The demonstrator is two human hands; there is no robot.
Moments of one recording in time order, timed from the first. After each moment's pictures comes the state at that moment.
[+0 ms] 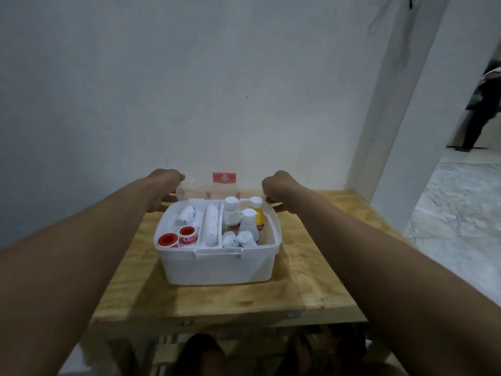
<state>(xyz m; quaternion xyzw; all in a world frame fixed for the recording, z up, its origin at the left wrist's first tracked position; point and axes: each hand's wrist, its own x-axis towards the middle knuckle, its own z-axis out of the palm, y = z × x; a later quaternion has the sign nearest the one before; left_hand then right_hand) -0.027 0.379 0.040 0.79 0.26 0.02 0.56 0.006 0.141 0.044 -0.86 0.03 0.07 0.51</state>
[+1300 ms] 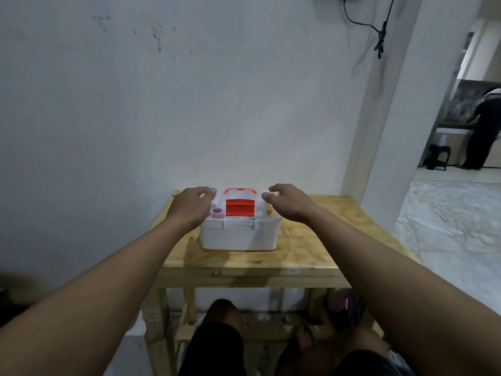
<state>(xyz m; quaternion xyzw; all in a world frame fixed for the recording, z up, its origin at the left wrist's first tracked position) -0.186 0.335 0.031 0.88 0.11 0.18 0.42 -0.122 0.109 0.053 -0.93 -0.17 -0.02 0.33</state>
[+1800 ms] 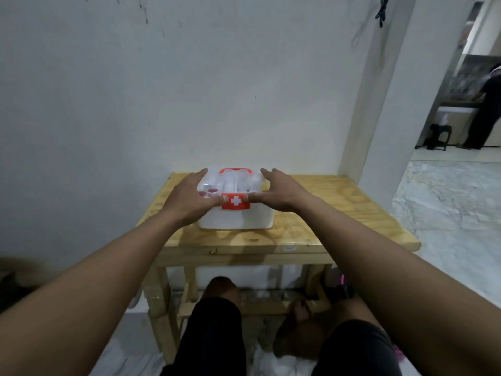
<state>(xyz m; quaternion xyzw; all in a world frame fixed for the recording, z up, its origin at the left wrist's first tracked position) -0.200 0.333 0.008 0.92 0.05 0.18 0.34 -0.140 0.117 0.039 -0.95 -0.19 -0.03 0.23</state>
